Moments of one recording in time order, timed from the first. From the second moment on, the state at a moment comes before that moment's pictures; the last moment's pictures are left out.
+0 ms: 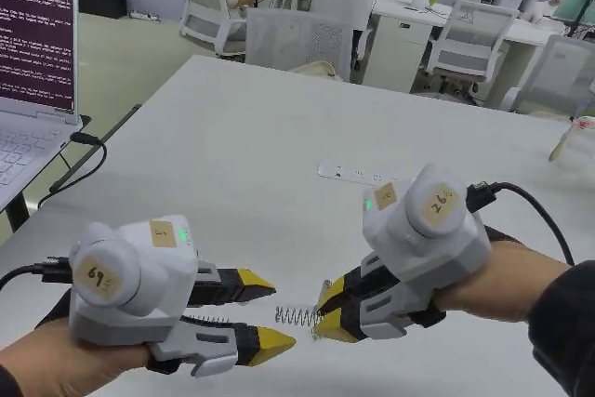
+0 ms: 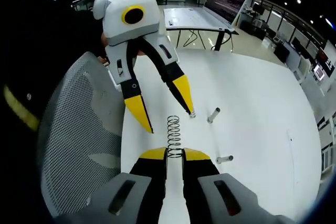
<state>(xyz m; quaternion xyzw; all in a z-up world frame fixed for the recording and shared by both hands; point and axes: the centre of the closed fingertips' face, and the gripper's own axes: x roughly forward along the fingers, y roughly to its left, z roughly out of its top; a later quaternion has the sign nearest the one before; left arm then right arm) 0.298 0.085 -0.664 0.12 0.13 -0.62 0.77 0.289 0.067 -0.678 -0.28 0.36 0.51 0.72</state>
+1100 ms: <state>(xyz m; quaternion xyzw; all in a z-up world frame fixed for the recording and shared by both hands) 0.295 0.079 -0.673 0.16 0.11 -0.62 0.76 0.282 0.074 -0.660 -0.29 0.35 0.53 0.72</state>
